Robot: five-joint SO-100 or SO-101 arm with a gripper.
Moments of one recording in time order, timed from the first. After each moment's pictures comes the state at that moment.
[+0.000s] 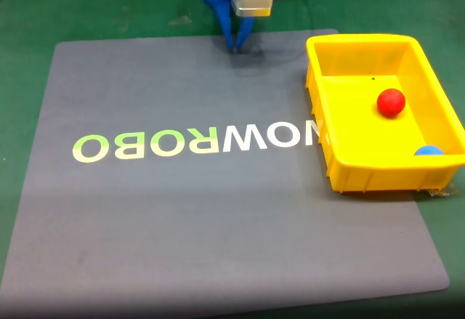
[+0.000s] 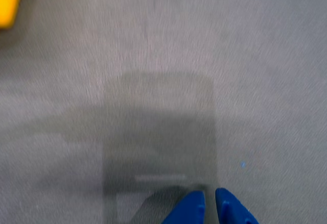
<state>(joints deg) 1.9 189.8 174.7 70.8 -95.5</state>
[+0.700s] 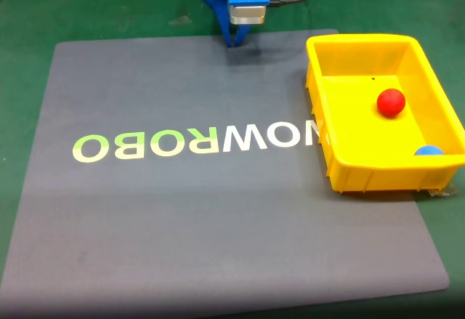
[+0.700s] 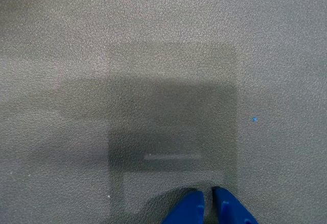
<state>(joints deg) 1.7 189.9 175.9 78.6 -92.0</state>
